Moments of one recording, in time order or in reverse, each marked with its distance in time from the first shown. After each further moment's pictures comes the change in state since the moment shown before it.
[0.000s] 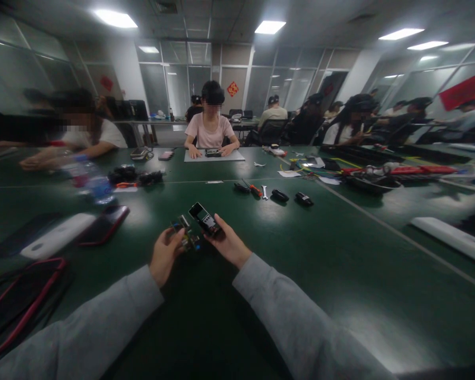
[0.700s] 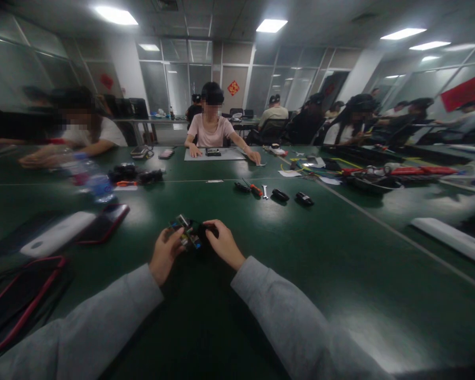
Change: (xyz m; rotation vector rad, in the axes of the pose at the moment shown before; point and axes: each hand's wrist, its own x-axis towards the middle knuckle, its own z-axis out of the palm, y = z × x) left_hand 0.001 0.000 -0.002 -0.057 -0.022 -0.032; right_hand -0.001 0.011 0.000 -0.791 0.029 -0.403
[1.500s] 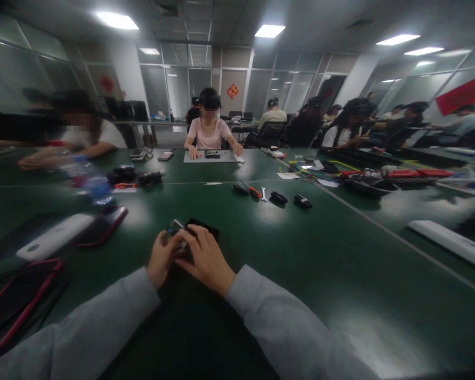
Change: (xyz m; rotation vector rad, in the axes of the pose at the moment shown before) left_hand 0.000 -0.001 0.002 0.042 0.082 0.057; right_hand -0.030 -0.052 0.017 -0.386 -0.071 -0.423
